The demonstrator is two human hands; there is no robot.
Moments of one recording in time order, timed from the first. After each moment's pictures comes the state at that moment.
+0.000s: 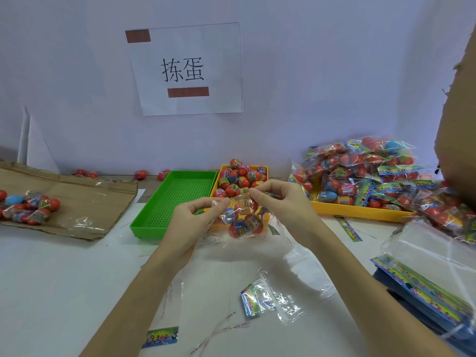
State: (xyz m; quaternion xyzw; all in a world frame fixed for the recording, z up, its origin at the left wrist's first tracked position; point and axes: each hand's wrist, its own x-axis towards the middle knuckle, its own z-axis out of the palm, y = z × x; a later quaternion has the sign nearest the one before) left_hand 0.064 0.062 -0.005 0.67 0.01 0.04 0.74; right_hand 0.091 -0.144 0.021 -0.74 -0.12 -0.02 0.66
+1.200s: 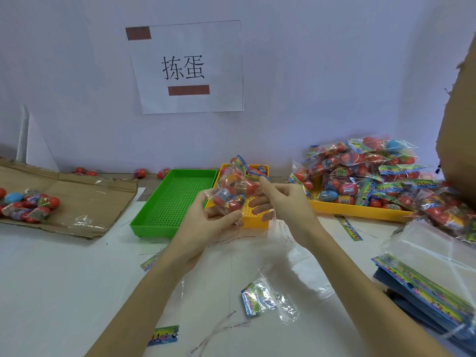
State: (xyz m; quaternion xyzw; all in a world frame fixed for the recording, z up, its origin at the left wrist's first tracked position) left_hand 0.053 0.044 -0.003 0.65 -0.02 0.02 0.76; right_hand 0.096 -0.139 0.014 -0.74 -0.08 -0.03 0.66
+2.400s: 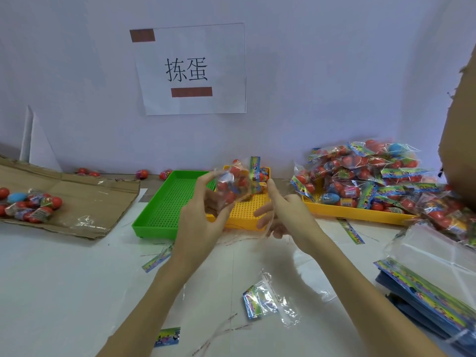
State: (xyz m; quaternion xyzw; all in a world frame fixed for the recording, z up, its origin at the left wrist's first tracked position) left_hand 0.061 0.052 -0.011 0.80 -0.15 0.32 0.49; right_hand 0.096 -0.141 0.011 -0.78 -0.01 0.09 0.62
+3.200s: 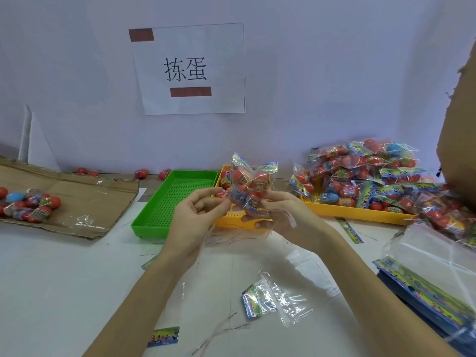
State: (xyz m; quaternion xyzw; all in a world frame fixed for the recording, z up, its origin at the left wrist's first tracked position) left_hand 0.066 0.056 -0.010 0.62 -0.01 0.12 0.78; right_hand 0.093 -0.152 0.019 -0.59 -0.15 0.23 0.76
